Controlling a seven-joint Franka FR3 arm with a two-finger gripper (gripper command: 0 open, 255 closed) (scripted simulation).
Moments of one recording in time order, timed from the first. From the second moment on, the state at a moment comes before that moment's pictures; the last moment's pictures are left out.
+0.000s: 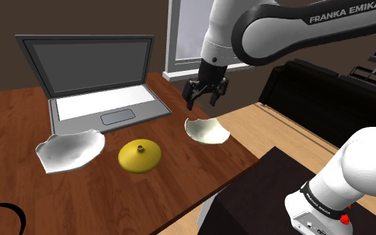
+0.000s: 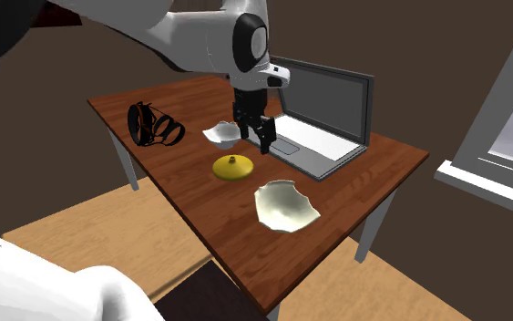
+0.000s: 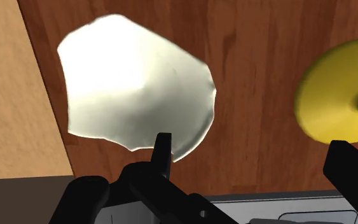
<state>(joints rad) 0.06 -0.28 0.44 -2.25 0.10 2.07 0.63</state>
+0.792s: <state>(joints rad) 0.14 0.20 0.57 -1.94 -0.20 2.14 1.02</state>
